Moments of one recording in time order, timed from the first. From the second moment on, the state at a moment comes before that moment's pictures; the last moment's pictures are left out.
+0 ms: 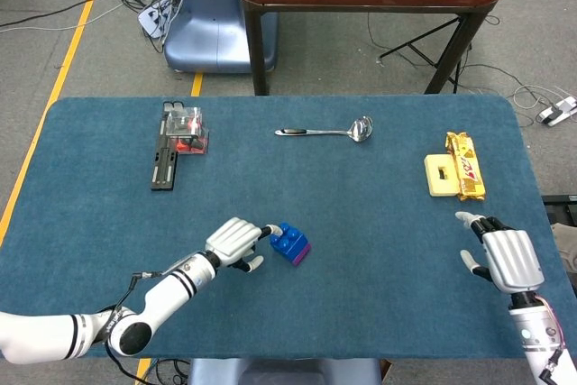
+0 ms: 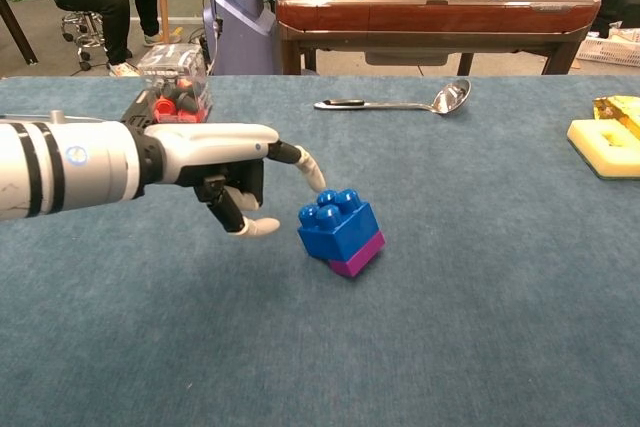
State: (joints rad) left arm -0.91 -1.49 -0.18 -1.69 0.98 0.73 0.37; right arm 0.16 -1.15 0.07 -1.64 -1.49 1.38 -0.15
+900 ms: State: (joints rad) left arm -1.11 -1.59 -0.18 -1.57 0.76 0.69 0.42; right arm 0.16 -1.17 0.06 -1.61 -1.48 1.38 -0.12
